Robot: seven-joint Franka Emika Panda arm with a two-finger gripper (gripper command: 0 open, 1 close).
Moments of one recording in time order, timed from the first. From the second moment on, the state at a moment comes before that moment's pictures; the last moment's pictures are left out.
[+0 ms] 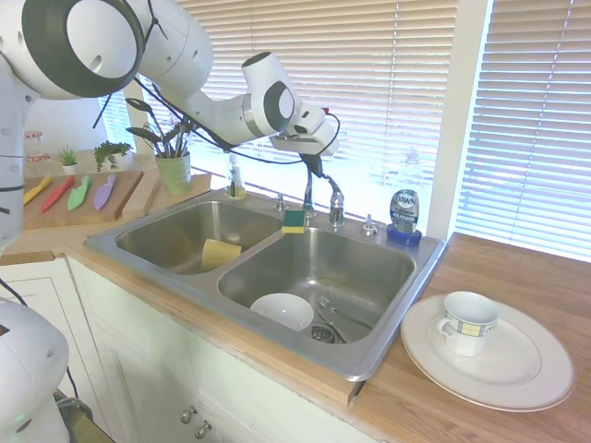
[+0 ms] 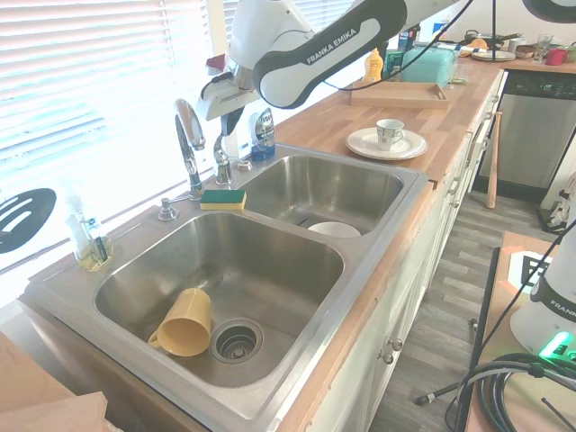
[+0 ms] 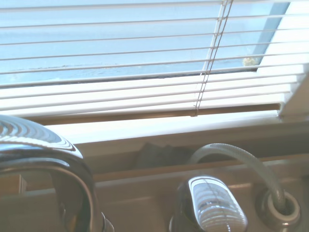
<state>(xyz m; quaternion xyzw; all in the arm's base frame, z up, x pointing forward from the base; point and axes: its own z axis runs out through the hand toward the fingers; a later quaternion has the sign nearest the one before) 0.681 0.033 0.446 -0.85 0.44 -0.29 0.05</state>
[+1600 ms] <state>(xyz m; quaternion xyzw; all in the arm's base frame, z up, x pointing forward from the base) 0.424 0.034 0.410 -0.87 0.50 0.01 0.00</state>
